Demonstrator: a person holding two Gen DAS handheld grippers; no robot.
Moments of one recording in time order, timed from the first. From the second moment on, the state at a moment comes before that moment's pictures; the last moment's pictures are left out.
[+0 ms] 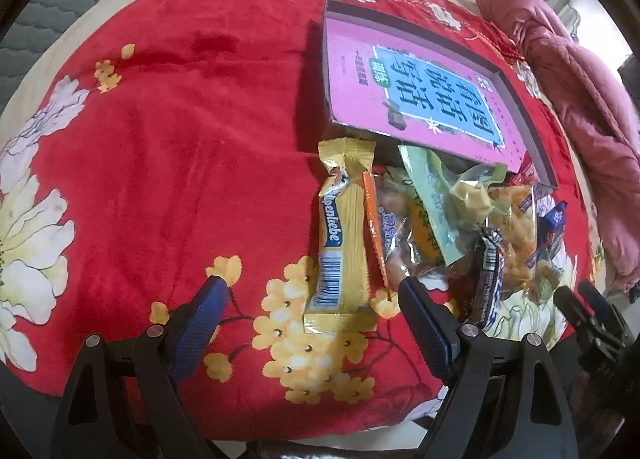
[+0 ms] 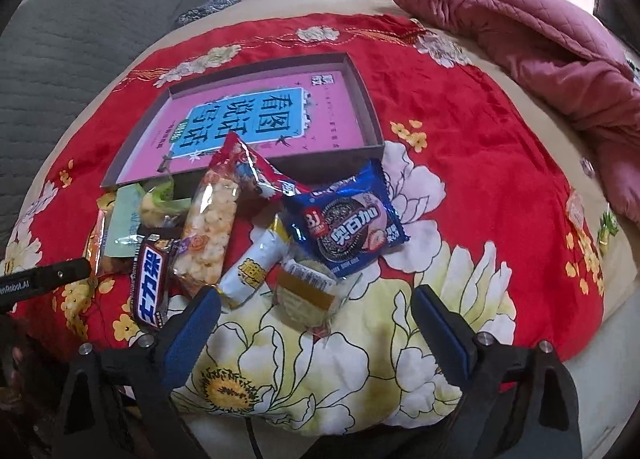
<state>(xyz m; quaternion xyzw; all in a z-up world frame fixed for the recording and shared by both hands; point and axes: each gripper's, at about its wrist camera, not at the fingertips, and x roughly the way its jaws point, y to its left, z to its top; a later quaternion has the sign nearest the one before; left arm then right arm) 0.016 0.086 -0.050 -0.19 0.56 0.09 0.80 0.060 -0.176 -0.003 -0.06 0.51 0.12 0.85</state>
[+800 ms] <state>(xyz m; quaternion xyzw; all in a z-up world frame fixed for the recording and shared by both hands) 0.030 0.097 -0.056 -0.19 0.56 0.06 0.81 0.077 -0.181 -0.026 -0.02 0.55 0.11 0.83</state>
